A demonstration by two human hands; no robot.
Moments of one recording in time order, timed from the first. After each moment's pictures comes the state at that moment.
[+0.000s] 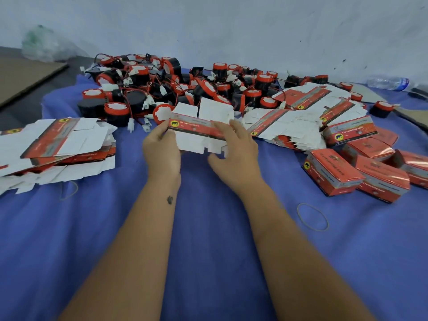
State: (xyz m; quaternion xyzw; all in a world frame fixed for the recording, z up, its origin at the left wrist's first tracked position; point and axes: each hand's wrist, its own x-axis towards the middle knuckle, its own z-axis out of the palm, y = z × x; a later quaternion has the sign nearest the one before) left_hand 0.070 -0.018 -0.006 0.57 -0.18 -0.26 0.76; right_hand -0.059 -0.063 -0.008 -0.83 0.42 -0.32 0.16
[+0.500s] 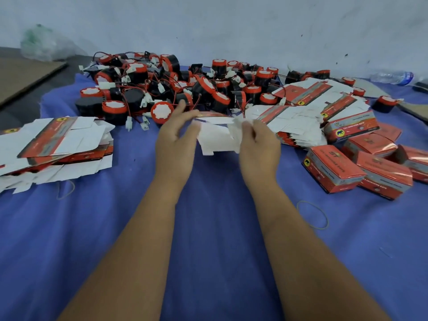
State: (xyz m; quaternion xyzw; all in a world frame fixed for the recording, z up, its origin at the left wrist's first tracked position) left_hand 0.054 -0.009 -0.002 0.56 -0.44 -0.18 0.67; right_hand -0.073 -0.071 0.000 -0.67 0.51 -0.49 0.23
